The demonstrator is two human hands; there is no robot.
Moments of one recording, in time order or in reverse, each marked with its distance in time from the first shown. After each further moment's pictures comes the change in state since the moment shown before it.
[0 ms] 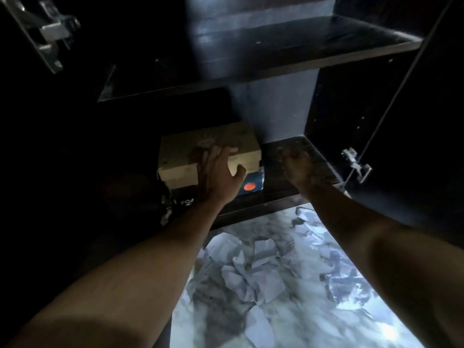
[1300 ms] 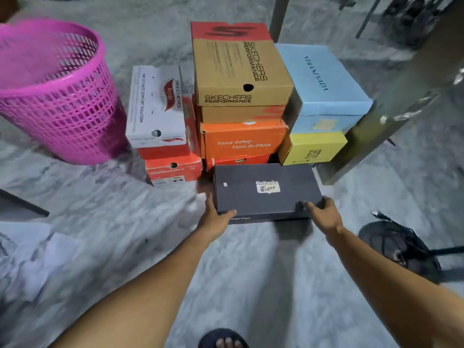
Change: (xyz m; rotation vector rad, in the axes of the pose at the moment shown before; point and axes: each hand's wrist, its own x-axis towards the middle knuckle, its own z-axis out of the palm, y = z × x) left_hand -0.570 0.390 0.181 -0.368 -1.738 0.329; right_hand -0.721 0.438 -0.350 0.263 1.305 1.075
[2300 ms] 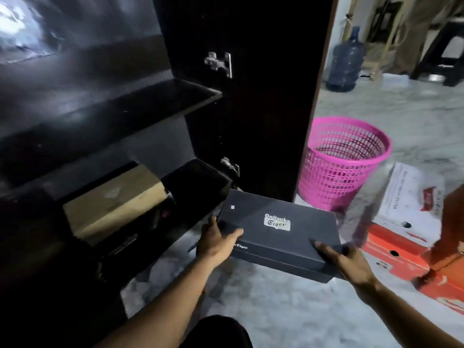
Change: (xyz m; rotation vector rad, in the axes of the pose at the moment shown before) left_hand -0.352 -0.096 -0.340 -0.145 0.999 -0.205; right_hand -0.317 -0.223 0.234 -0.129 -0.898 -0.627
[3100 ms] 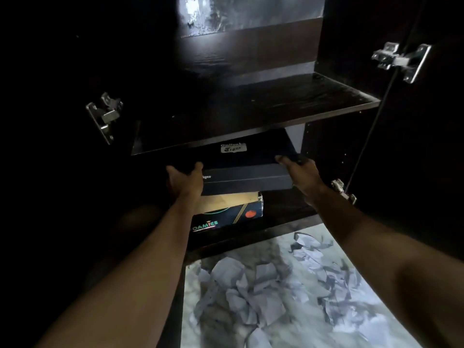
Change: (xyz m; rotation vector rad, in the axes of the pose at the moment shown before) left_hand 0.088 -0.052 -0.258 -0.469 1.049 -0.280; right_hand 0.147 -0.293 0.341 0.097 -0.485 -0.380
